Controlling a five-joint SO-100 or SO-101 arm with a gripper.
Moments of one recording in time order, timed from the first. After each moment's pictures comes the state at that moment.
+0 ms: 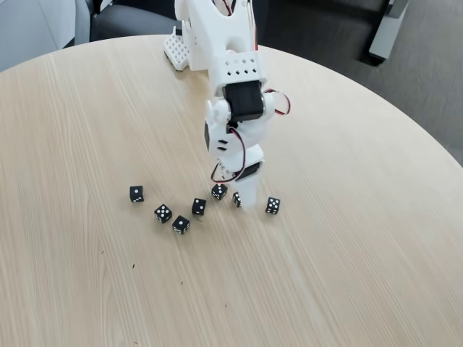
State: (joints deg) arm -10.1 72.0 89.3 73.2 80.0
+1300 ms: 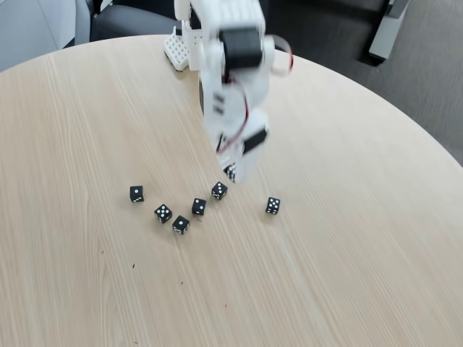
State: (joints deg) arm -9.6 90.0 89.5 74.1 63.7
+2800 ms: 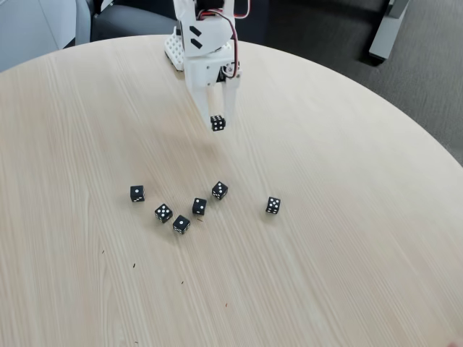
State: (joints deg) arm -9.9 165.7 170.3 56.9 0.8
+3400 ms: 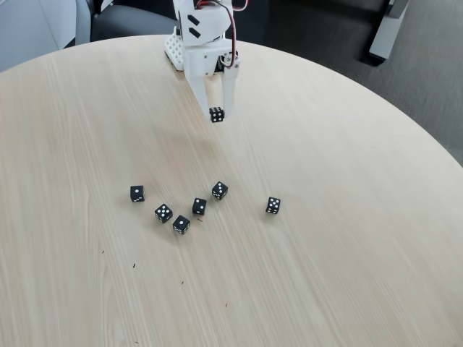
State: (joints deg) arm -9.9 177.5 170.7 66.7 2.4
